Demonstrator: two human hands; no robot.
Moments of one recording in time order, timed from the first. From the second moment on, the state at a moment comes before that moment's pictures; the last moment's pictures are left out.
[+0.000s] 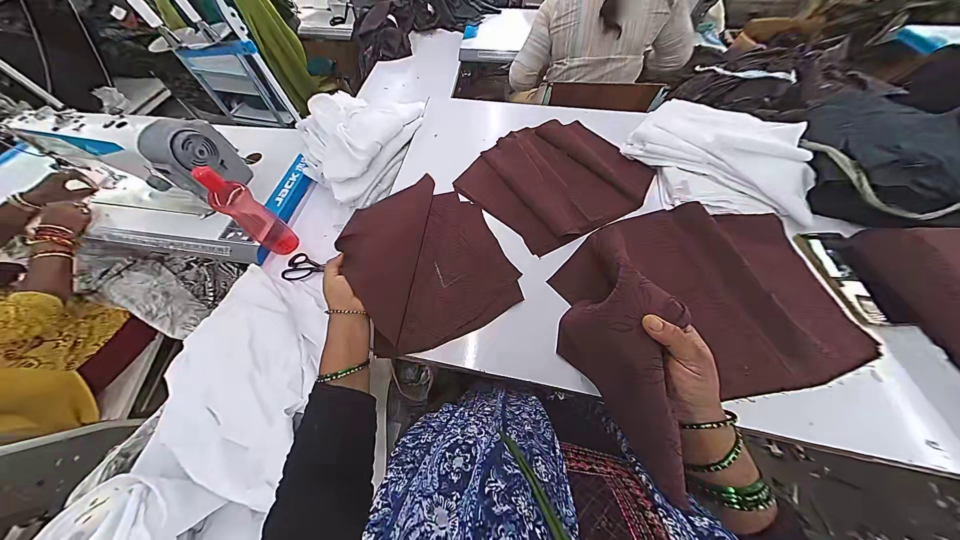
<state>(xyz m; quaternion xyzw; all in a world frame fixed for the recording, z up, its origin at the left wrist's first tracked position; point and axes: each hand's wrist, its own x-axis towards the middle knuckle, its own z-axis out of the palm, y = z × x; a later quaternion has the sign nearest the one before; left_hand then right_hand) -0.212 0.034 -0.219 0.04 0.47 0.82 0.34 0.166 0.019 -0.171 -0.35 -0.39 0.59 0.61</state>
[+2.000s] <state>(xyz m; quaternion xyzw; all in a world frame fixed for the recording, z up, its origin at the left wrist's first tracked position) -0.216 -0.018 -0.199 0.11 0.35 0.89 0.28 -0.023 0.126 -0.153 -0.26 -0.52 0.70 0.41</state>
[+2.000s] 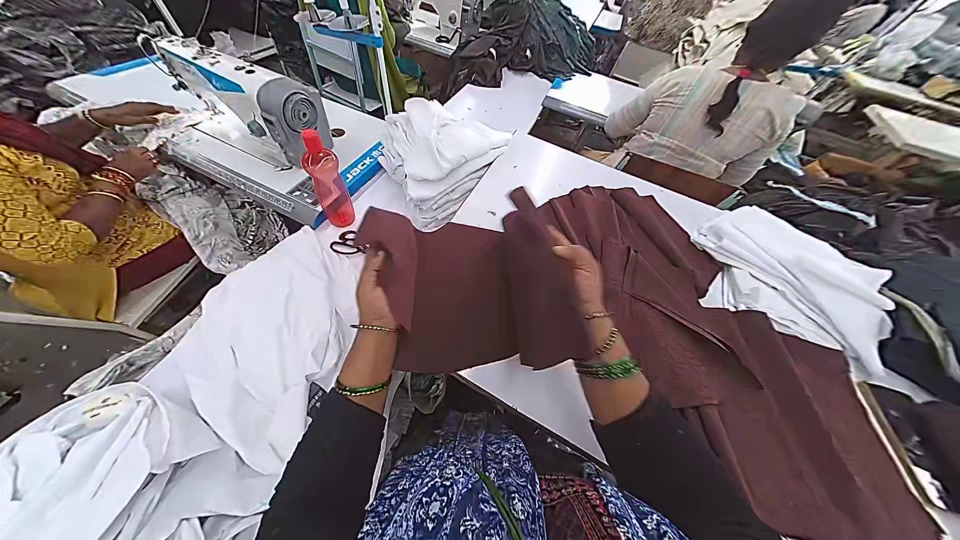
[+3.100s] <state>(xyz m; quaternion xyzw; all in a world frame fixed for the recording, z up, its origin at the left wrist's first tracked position) -0.243 -0.052 -0.144 0.37 0.60 0.67 0.24 0.032 0.064 -0.160 -0.30 -0.53 0.75 0.27</state>
